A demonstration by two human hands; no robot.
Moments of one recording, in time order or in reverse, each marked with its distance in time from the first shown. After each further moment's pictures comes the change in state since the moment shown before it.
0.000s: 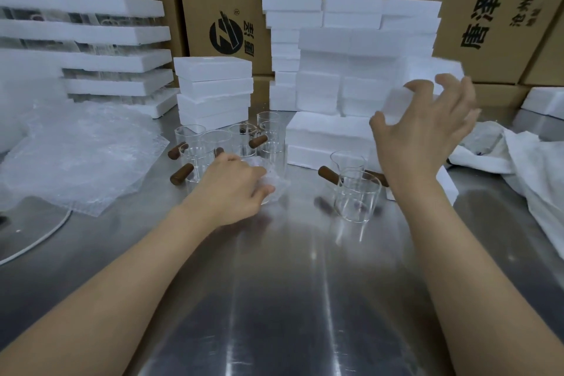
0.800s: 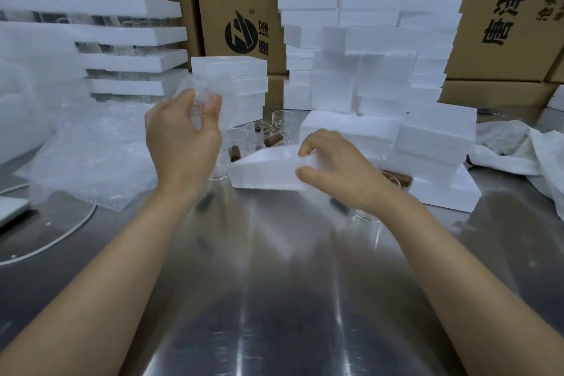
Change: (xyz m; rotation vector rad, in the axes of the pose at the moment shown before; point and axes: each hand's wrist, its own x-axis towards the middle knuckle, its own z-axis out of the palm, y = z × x) left_hand -0.013 -0.026 -0.057 -0.590 0.814 -0.545; right_hand -0.048 -0.050 0.003 0.590 -0.884 -0.409
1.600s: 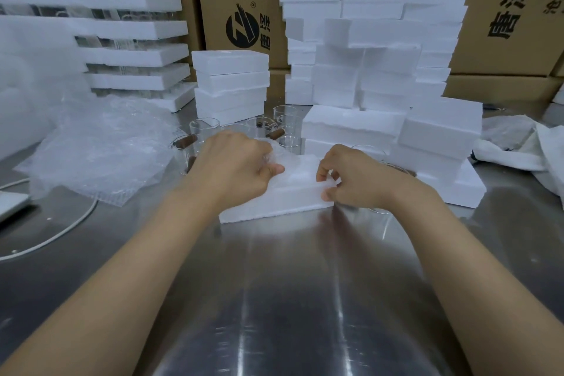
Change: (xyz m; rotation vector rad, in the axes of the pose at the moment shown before) left_hand -0.024 0.013 0.012 0.574 -0.650 0.510; right_hand -0.001 0.020 -0.009 -0.308 -0.320 0.126
